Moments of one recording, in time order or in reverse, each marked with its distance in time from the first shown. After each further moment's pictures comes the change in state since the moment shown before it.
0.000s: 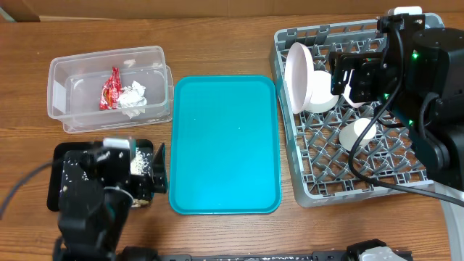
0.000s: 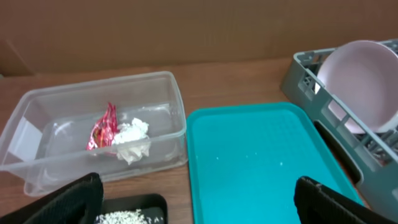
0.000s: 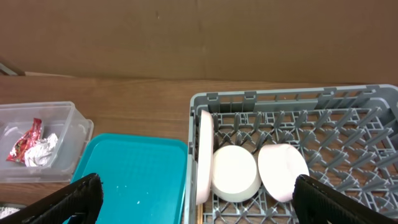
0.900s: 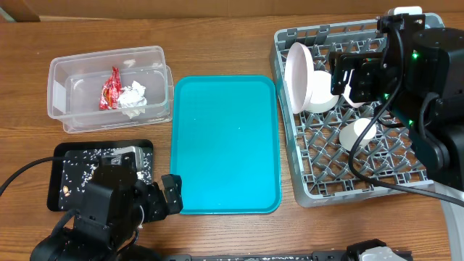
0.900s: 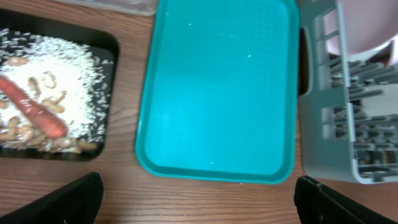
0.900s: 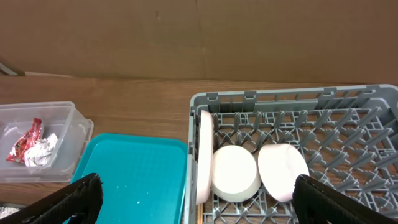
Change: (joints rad) left arm -0.253 0.235 0.299 -0.605 -0.051 -0.566; right arm 0.000 0.000 0.000 0.000 0.000 0.000
